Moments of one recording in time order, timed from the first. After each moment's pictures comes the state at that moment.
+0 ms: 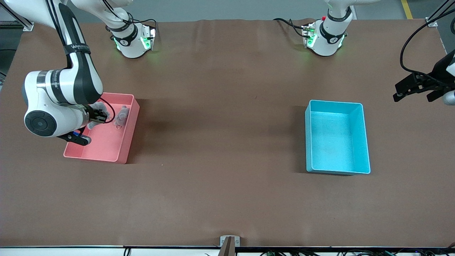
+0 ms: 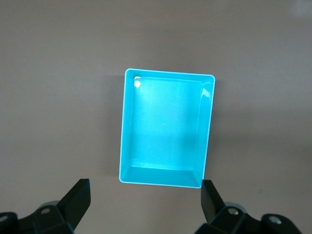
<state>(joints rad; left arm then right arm) 0.01 0.05 -0.05 -1.48 -0.01 1.56 -0.03 0.14 0.29 -0.05 -1.76 -0.09 1.53 0.51</state>
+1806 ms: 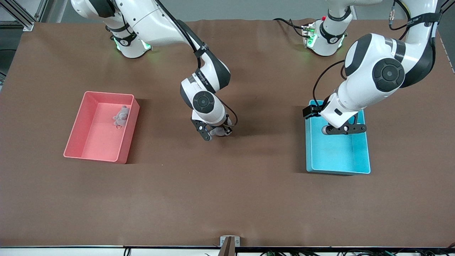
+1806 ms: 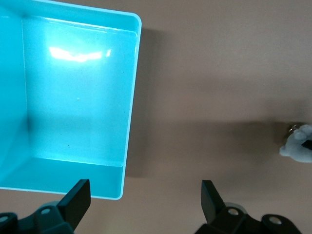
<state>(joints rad) -0.10 0.16 -0.24 -1.82 -0.07 1.89 -0.37 0.77 0.73 -0.04 -1.53 0.32 2.23 1.52</state>
